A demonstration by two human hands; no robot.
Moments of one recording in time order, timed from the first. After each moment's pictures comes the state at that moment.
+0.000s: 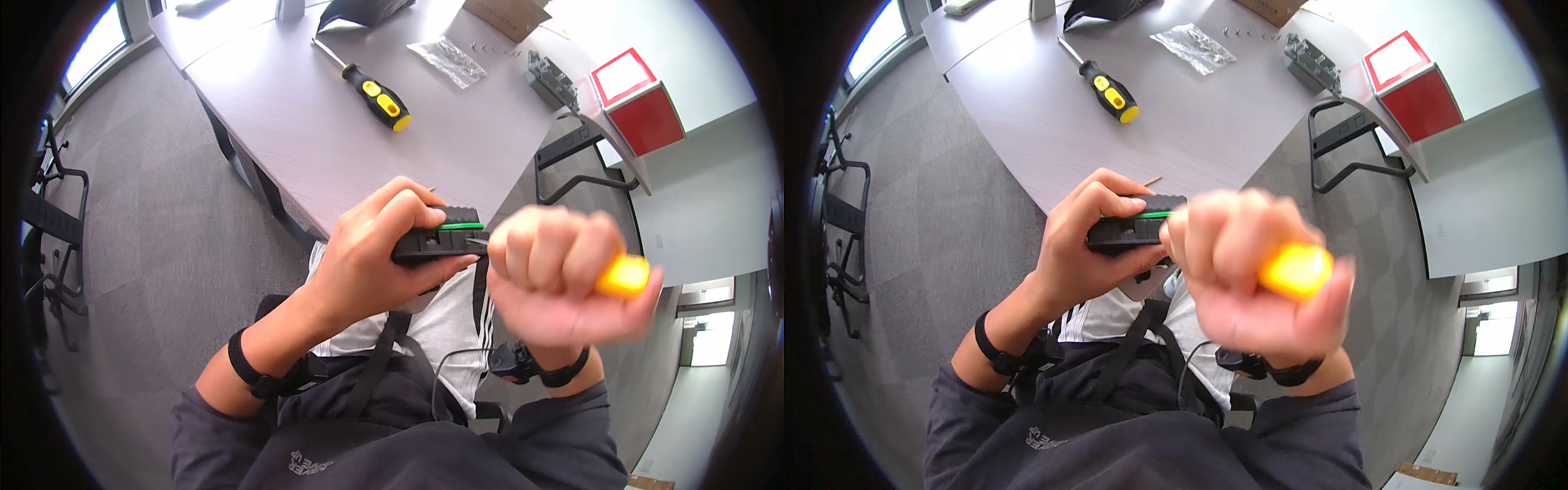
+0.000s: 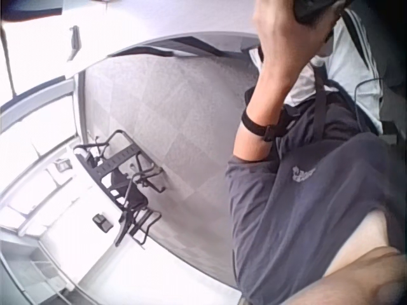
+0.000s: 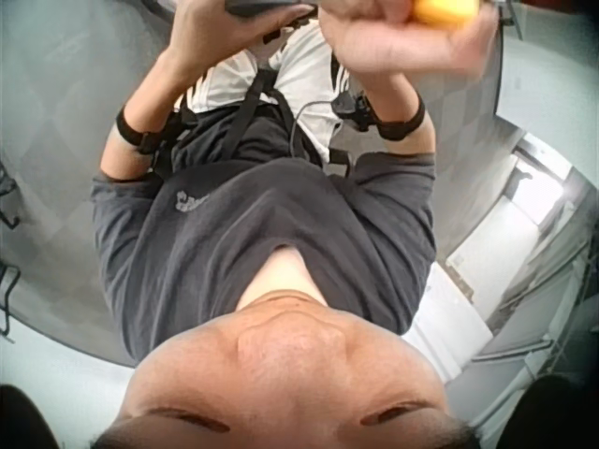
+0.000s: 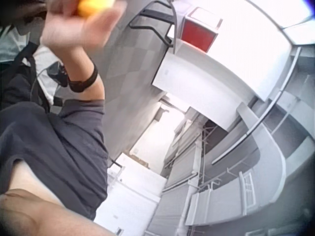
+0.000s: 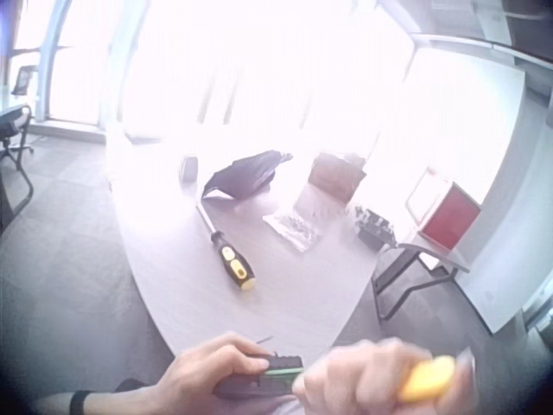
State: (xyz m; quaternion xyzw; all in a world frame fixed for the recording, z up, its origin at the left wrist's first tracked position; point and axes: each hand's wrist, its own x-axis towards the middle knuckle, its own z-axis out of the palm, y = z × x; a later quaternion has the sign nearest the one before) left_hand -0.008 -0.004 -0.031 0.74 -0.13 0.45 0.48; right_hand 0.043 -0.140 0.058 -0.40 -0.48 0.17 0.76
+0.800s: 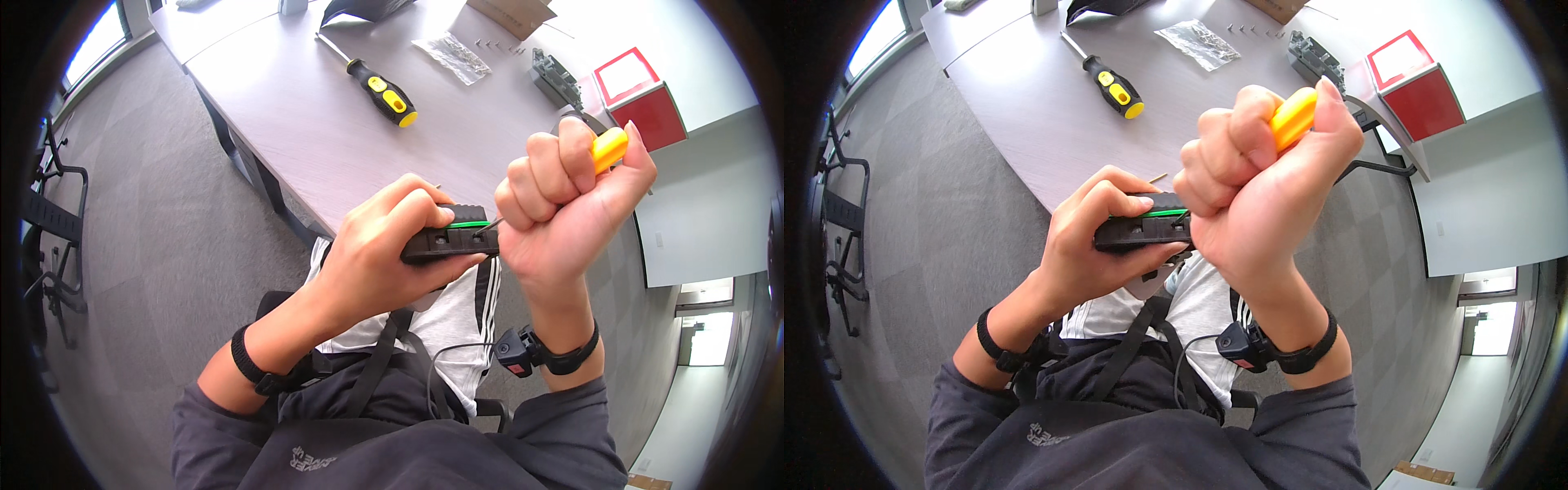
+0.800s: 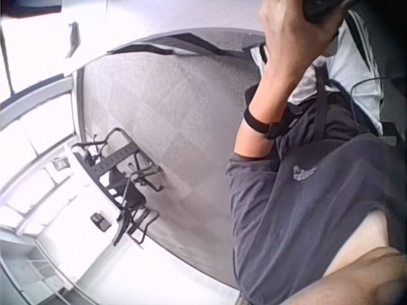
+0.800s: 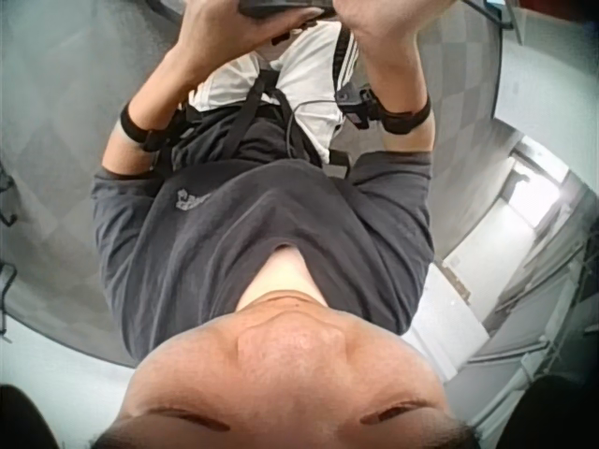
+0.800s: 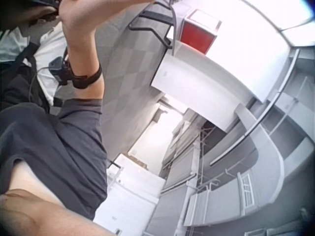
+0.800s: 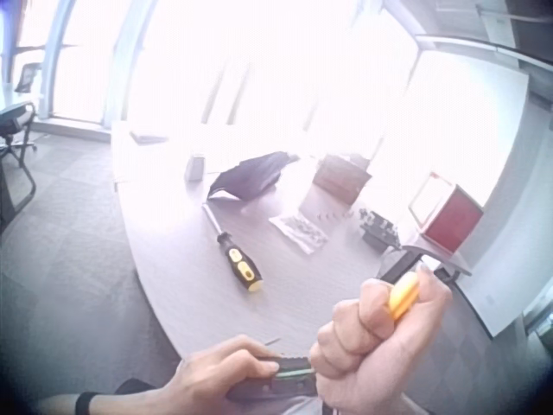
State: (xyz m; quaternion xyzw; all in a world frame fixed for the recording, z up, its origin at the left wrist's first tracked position) left_hand -0.011 -0.006 -0.031 0.75 -0.12 0.43 0.49; right_hand 0.065 -0.114 0.077 -0.42 -0.26 0.26 0.83
